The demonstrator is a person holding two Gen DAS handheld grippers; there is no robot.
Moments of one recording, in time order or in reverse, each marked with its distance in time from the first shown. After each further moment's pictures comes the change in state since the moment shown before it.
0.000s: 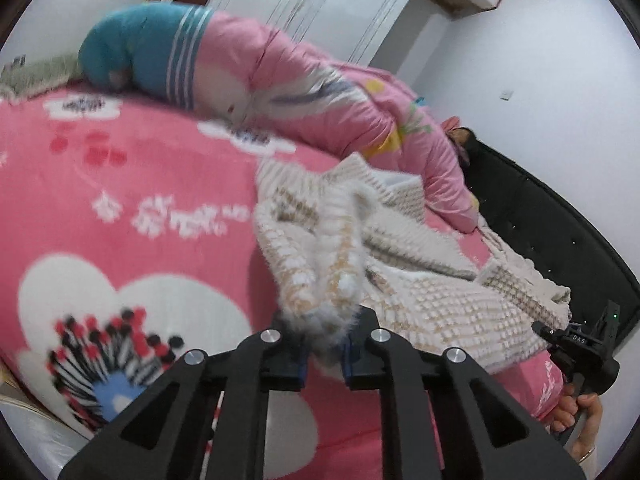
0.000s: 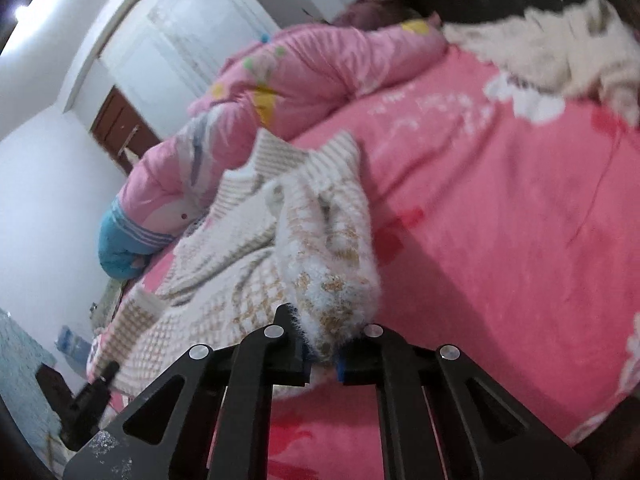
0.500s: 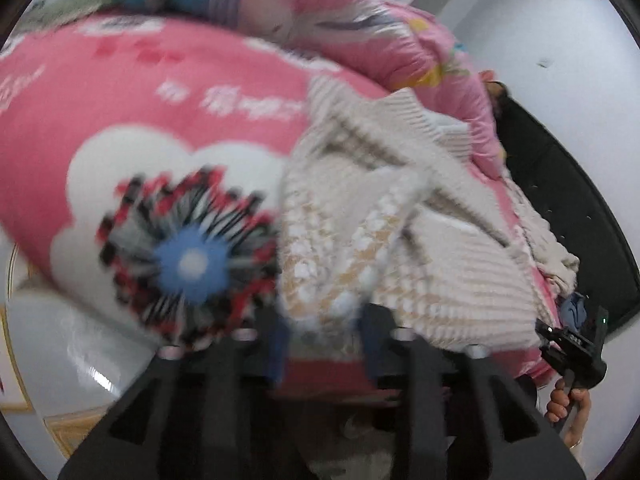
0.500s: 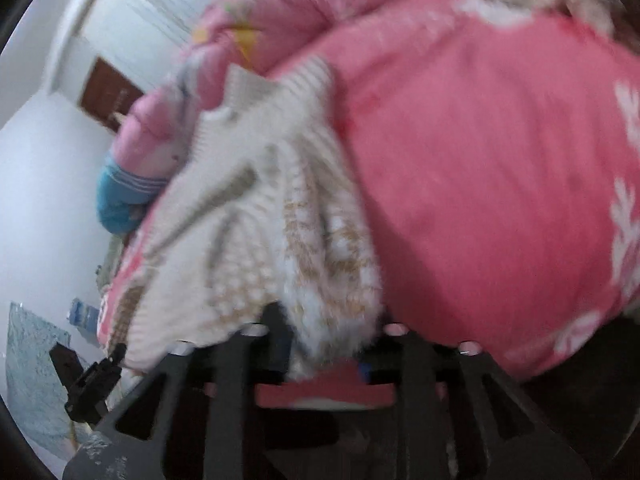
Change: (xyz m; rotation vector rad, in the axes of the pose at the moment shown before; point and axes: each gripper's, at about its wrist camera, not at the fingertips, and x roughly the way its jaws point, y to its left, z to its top) left arm -0.023 0.054 -0.050 -0.123 0.285 0.073; right arm 0.007 -0.057 -0.052 0.092 0.266 -0.033
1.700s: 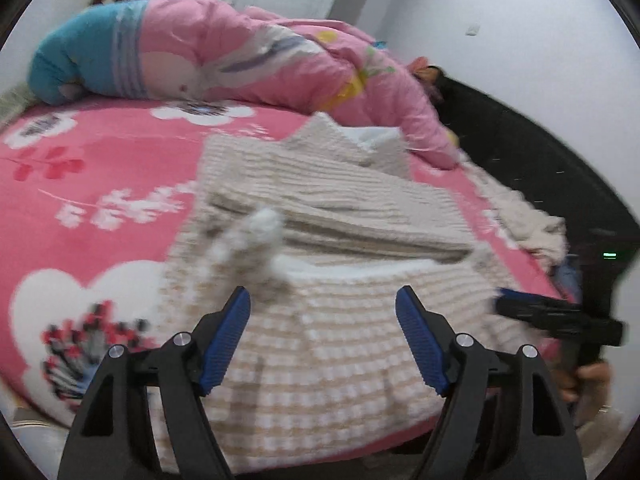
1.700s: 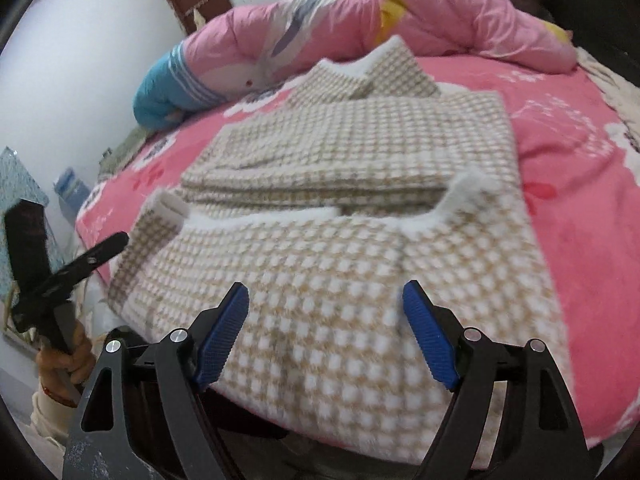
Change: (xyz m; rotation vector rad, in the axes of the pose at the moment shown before) left arm 0.029 -0.095 0.044 0.301 -0.092 -0.121; right arm 0.060 0.143 0.007 -0.527 0.079 -0.028
